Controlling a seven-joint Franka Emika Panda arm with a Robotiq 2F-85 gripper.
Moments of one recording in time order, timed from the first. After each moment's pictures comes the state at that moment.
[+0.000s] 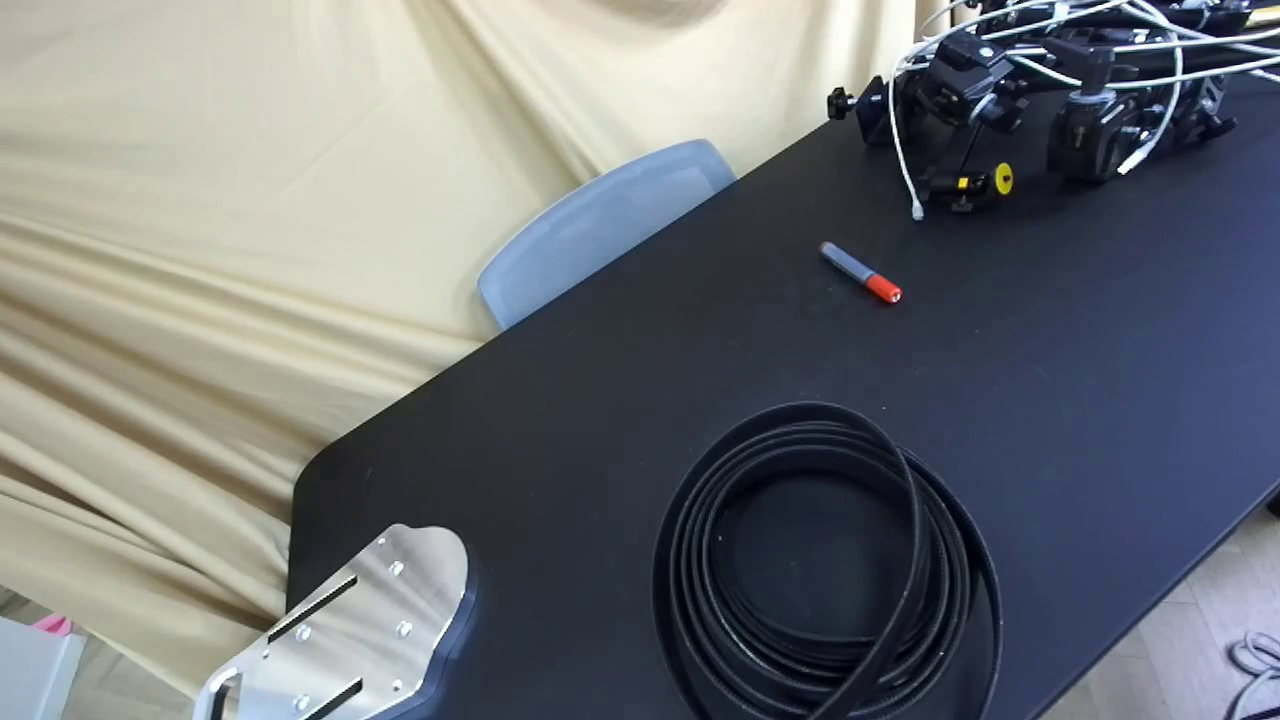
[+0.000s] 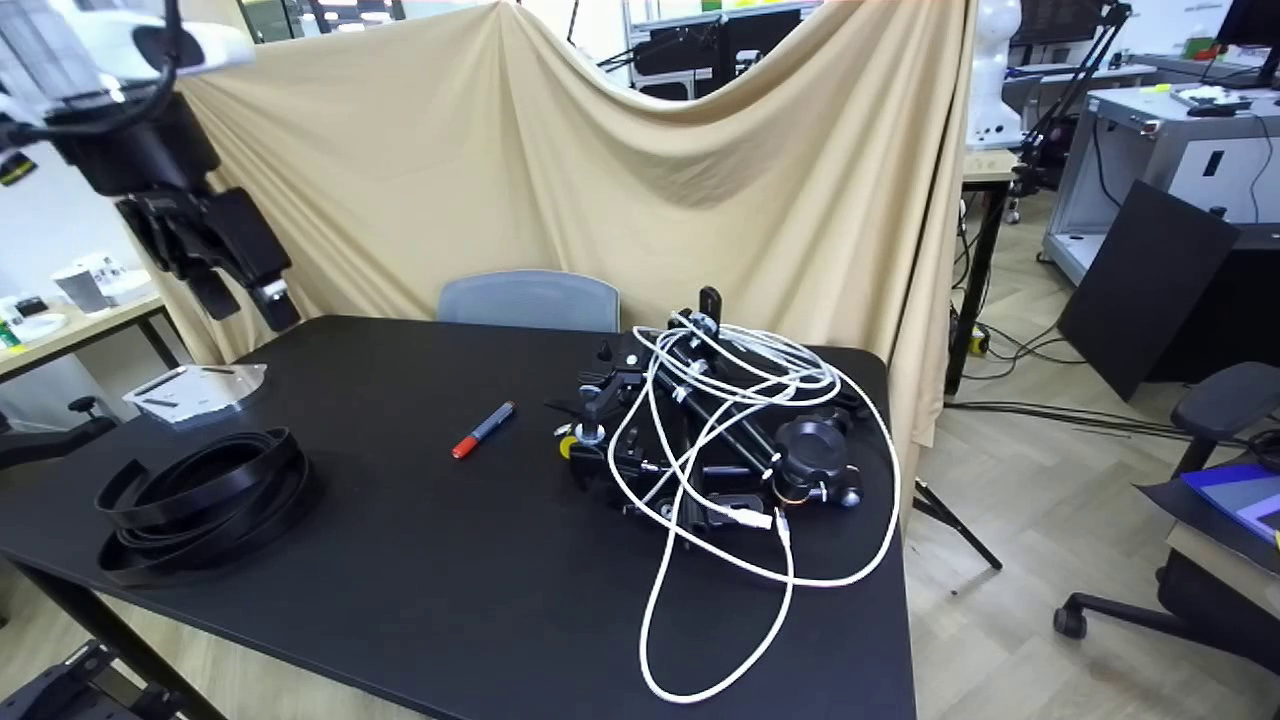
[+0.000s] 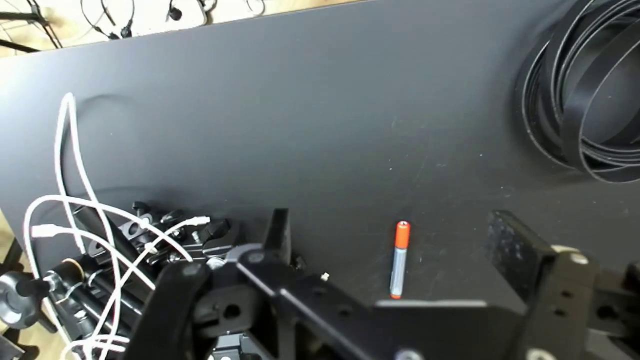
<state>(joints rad) -0.04 -0.64 0.07 -2.61 0.01 2.05 0.11</state>
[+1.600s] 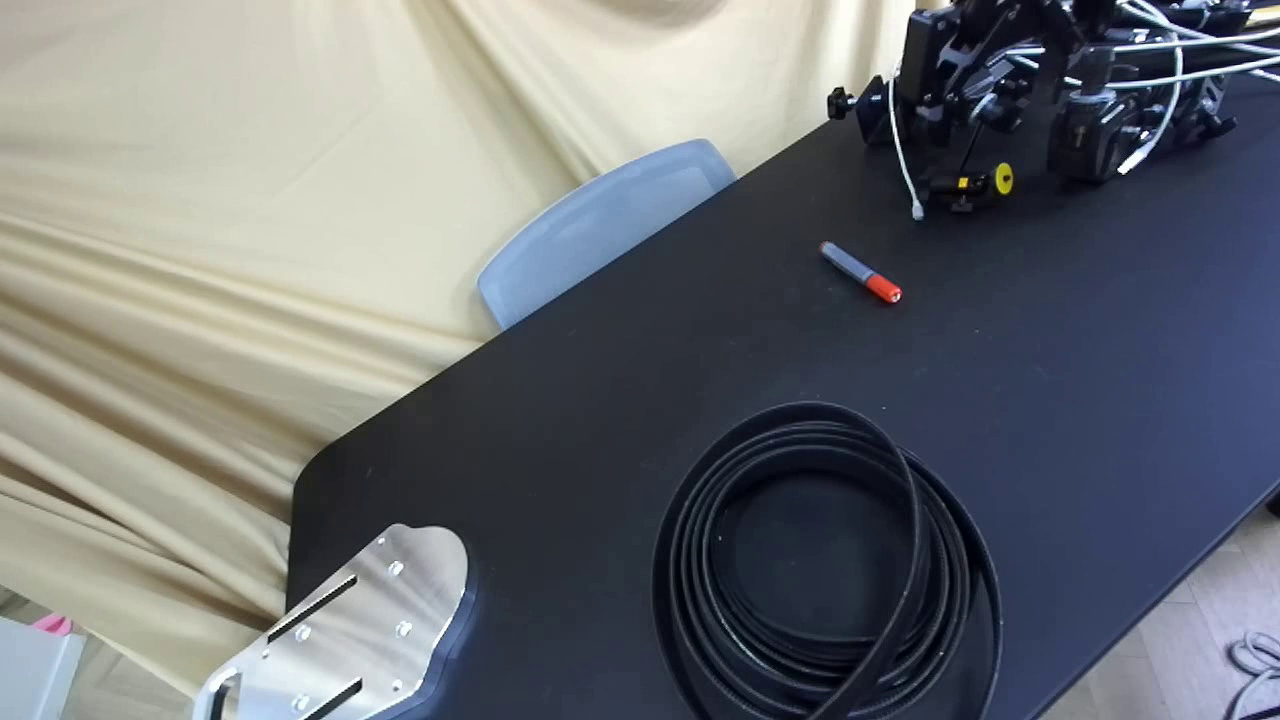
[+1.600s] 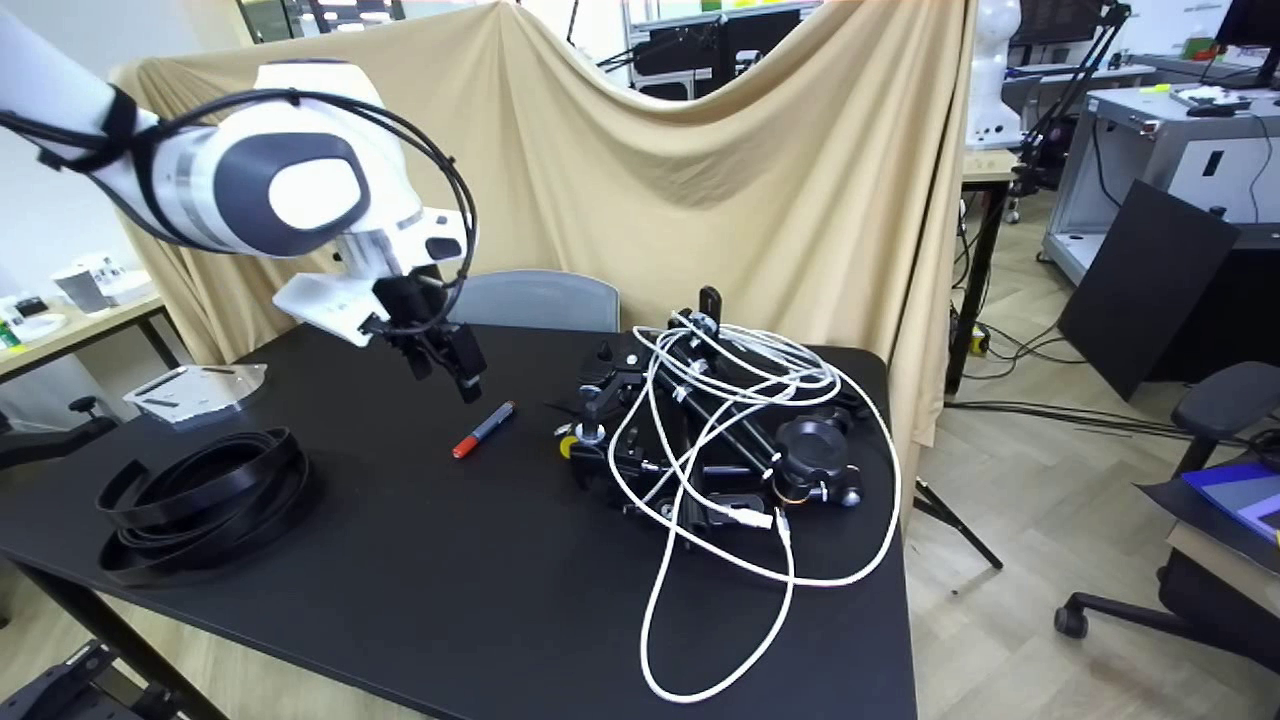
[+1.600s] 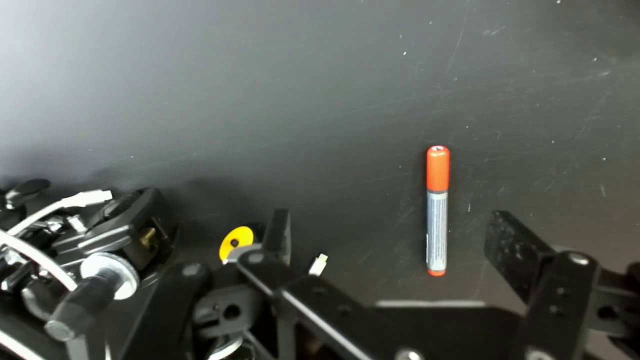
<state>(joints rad) -0.05 0.08 0.03 -2.40 0.07 2.58 0.16</state>
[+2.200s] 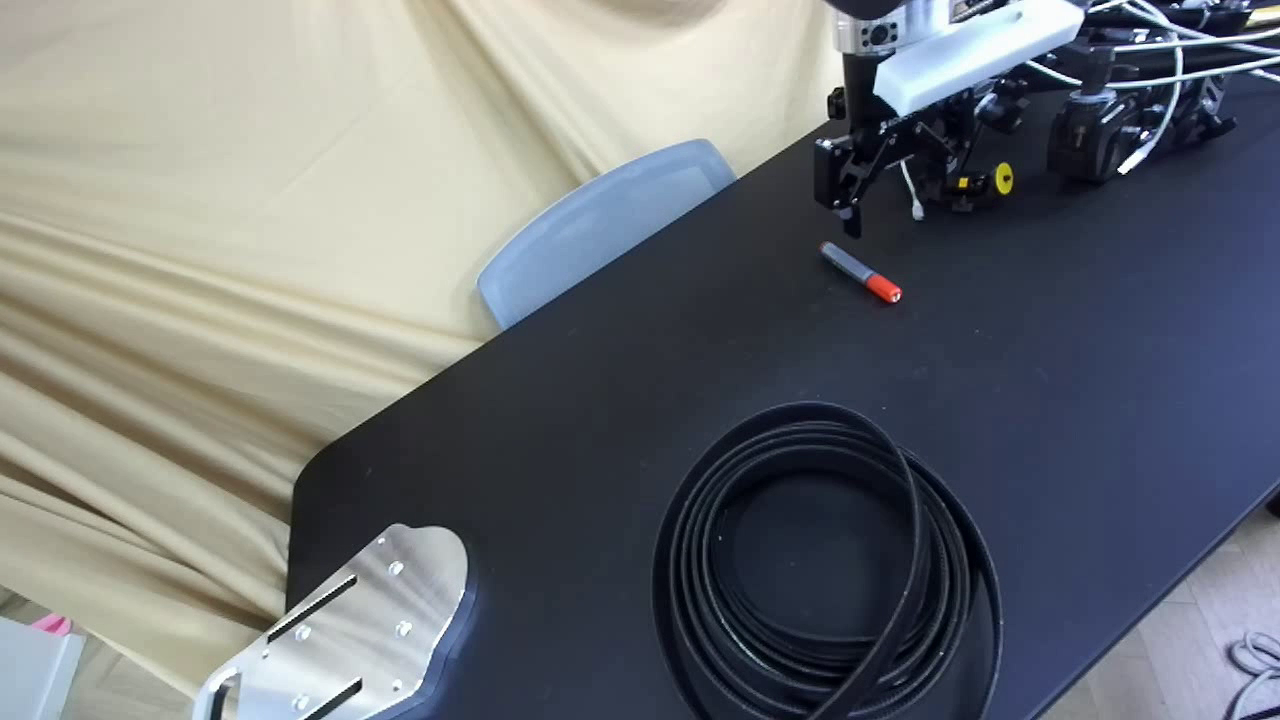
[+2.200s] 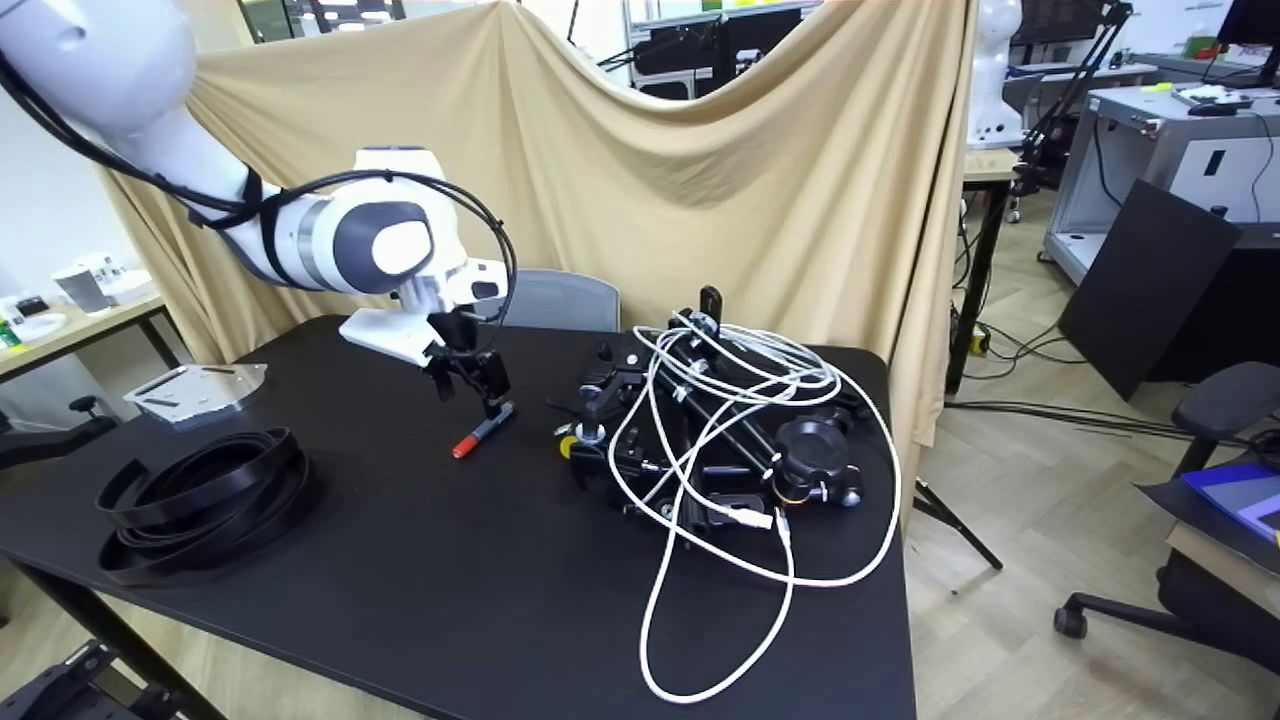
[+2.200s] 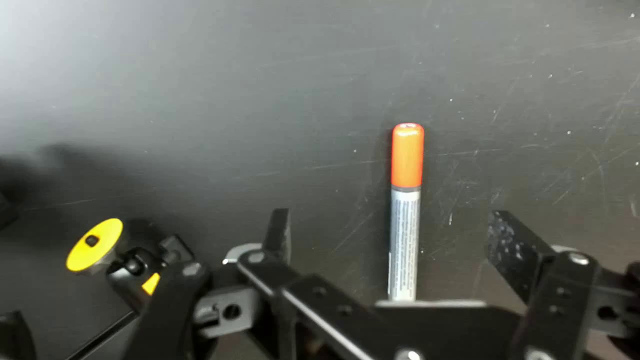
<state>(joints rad) 0.03 0.44 0.03 -2.10 0.08 2.56 0.15</state>
